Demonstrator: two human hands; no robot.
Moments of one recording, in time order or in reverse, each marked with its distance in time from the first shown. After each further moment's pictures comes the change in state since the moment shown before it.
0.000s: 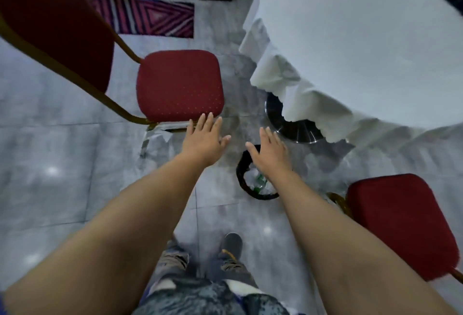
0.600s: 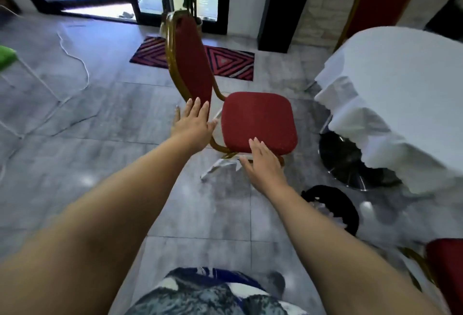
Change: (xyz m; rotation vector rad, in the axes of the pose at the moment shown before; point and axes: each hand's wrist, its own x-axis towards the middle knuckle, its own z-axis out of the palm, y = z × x) left_hand -0.077 -0.322 -0.128 0.014 0.279 -0.228; right_hand -0.022 -0.316 0.072 0.049 0.053 -0.324
